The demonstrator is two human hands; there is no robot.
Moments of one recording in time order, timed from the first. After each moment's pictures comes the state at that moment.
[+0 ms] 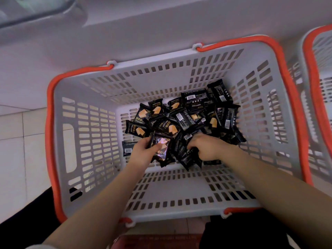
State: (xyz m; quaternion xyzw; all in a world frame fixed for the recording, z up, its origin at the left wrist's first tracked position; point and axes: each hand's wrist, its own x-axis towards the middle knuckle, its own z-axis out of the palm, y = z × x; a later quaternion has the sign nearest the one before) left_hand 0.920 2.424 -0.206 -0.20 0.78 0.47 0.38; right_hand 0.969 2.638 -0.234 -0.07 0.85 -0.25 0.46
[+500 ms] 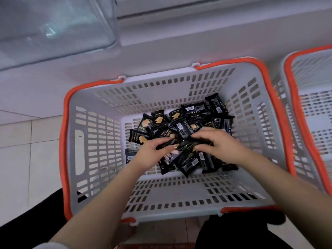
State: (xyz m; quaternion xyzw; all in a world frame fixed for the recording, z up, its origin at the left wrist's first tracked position) left_hand 0.901 2.439 -0.162 0.04 0.79 0.41 0.46; right_hand 0.972 2.657 -0.140 0.01 0.86 -0.46 0.20
